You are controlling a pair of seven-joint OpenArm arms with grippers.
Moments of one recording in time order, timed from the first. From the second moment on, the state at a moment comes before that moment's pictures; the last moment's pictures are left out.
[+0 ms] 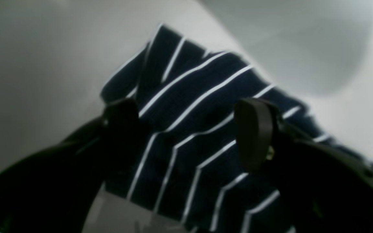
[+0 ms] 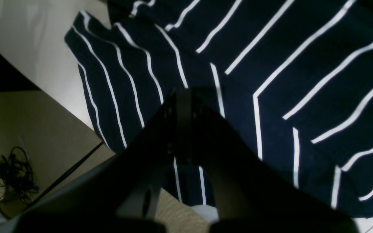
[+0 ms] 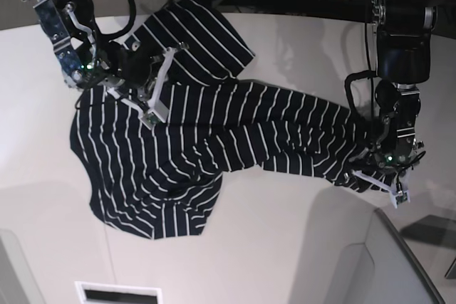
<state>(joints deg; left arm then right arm) -17.9 -20.3 0.3 54.8 -15.6 15.0 32.2 -6.5 16.9 -22.6 90.8 29.3 12.7 -52.0</state>
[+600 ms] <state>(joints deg) -22.5 -21.1 3.0 38.7 -15.5 14.8 24.6 -6.6 16.8 -22.5 90.8 29.3 12.7 -52.1</state>
